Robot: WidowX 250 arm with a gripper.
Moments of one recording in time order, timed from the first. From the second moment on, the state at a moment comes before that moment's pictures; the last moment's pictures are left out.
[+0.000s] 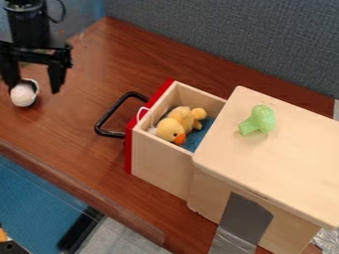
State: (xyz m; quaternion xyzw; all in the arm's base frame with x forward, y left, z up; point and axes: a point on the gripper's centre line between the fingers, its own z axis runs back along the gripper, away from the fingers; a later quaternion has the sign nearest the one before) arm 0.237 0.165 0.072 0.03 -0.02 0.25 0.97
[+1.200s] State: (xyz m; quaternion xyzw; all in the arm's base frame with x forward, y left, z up) arm 0.270 0.244 0.010 0.11 0.03 0.29 0.95
